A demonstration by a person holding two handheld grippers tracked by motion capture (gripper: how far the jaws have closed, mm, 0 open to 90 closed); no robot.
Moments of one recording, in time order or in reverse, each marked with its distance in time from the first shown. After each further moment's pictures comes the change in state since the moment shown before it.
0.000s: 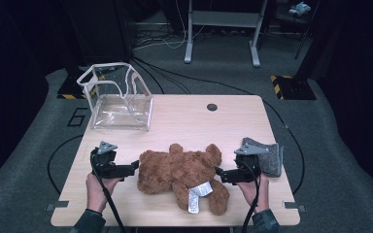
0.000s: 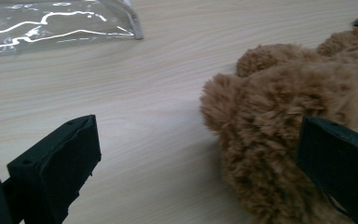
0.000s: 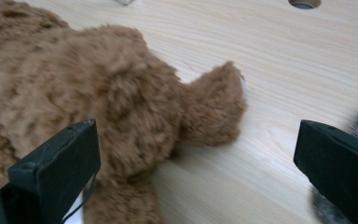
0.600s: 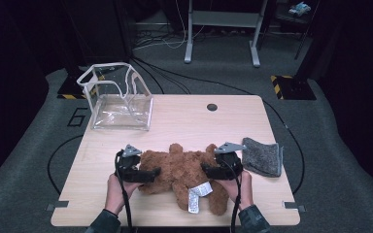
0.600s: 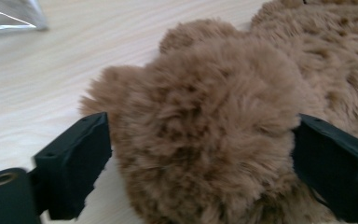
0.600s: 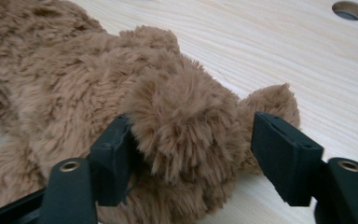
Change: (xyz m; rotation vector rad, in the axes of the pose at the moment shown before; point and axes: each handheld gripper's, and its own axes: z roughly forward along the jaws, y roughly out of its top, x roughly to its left) left arm -0.047 -0.006 0.035 0.076 -0.166 0.086; right arm 0.035 0.017 0.030 0.054 0.003 -0.077
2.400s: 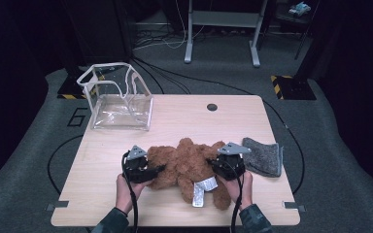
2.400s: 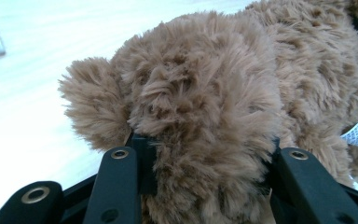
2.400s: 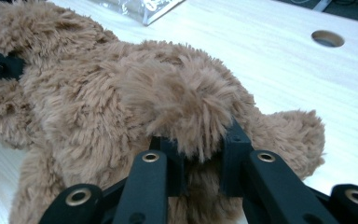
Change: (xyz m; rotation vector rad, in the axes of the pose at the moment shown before) left arm -0.010 0.003 0.009 -0.109 -0.075 0.004; right arm -0.002 0.000 -0.010 -0.119 -0.028 -0.009
